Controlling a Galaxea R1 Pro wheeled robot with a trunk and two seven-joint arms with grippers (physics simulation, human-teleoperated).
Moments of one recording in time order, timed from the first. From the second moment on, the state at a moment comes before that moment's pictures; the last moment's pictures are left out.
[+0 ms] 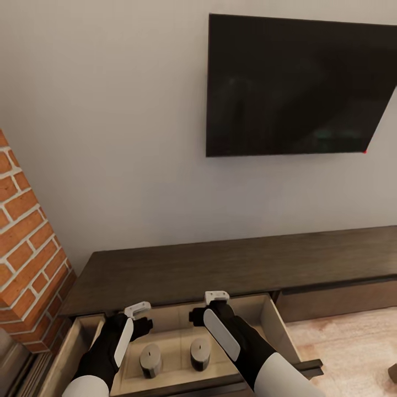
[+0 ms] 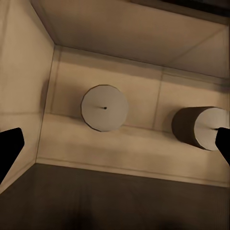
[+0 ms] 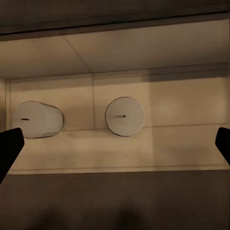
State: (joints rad) left arm -0.49 -0.15 0.26 -0.83 0.04 0.70 0.17; right arm -0.61 0.17 0.63 -0.86 -0.79 0.65 -0.61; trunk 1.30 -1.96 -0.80
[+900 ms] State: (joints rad) left arm -0.49 -0.15 0.26 -0.83 0.04 0.71 0.17; right arm -0.61 0.17 0.63 -0.86 -0.79 0.66 -0.61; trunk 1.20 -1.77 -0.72
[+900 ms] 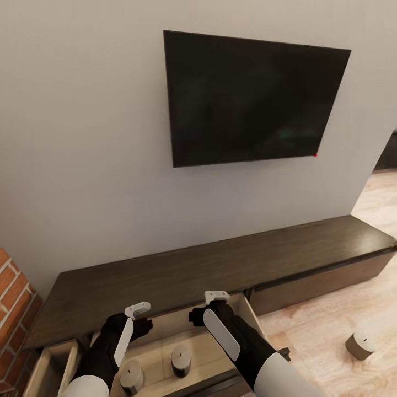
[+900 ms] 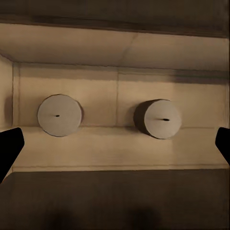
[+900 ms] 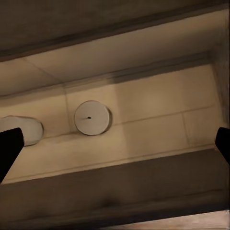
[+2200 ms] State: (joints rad) left arm -0.50 -0.15 0.27 -0.83 0.04 0.71 0.17; right arm -0.61 0.17 0.61 -0.86 -0.79 0.65 -0.60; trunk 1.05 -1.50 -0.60
